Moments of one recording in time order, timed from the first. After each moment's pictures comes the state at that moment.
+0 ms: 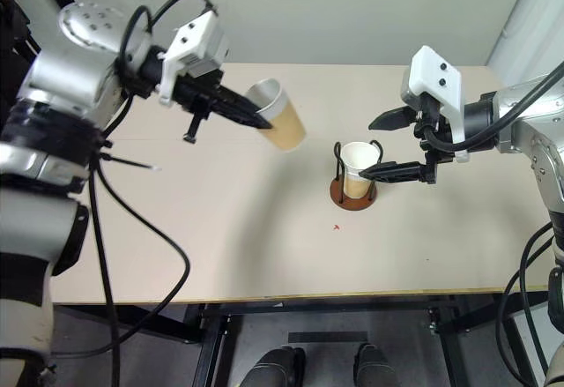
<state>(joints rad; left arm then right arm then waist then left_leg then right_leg) -1.58 0.70 -0.57 0.83 -0.37 0.11 -1.58 -1.00 -0.99 0.15 -0.22 0.49 0.88 1.24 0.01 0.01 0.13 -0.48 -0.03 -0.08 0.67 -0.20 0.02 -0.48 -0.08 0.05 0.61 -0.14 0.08</state>
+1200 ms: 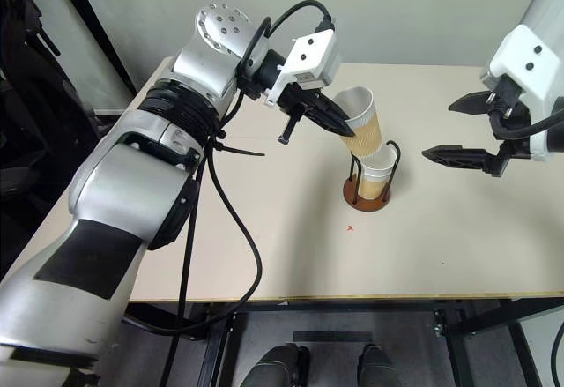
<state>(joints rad) -1.71 0.29 -0.42 1.26 -0.11 -0.22 -1.58 -0.84 -1.25 -0.10 -0.31 0.51 1.01 1.09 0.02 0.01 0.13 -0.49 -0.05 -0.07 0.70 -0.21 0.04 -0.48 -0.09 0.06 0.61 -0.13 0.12</state>
